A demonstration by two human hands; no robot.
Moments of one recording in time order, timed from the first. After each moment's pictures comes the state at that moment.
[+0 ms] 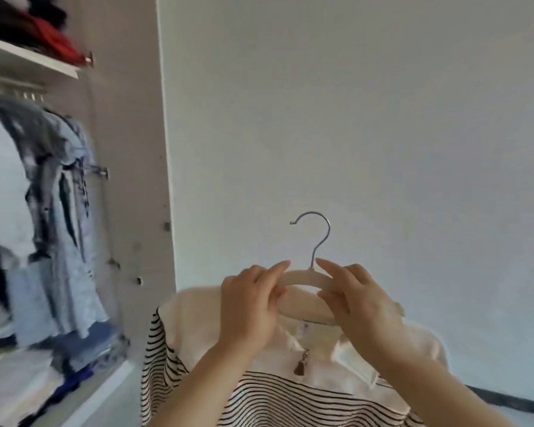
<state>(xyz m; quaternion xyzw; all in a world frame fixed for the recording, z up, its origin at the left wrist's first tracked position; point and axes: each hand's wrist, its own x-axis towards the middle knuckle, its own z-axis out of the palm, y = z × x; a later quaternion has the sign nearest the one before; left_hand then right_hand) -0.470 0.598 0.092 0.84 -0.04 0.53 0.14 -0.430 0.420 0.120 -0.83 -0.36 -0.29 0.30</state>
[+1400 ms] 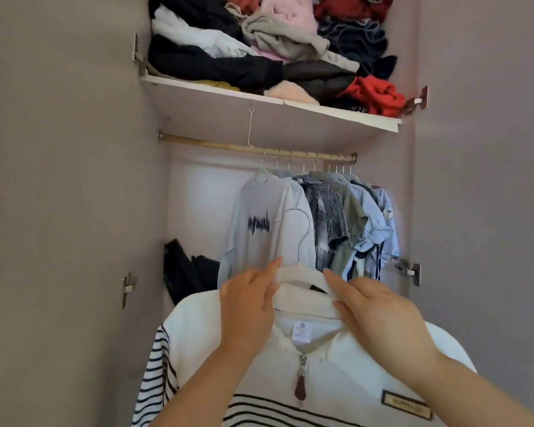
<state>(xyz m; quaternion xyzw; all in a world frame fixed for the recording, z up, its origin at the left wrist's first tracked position) -0.442 1.350 0.186 0.68 0.38 0.60 -0.16 -0.246 1.287 0.207 -0.42 -0.71 -0.45 0.35</state>
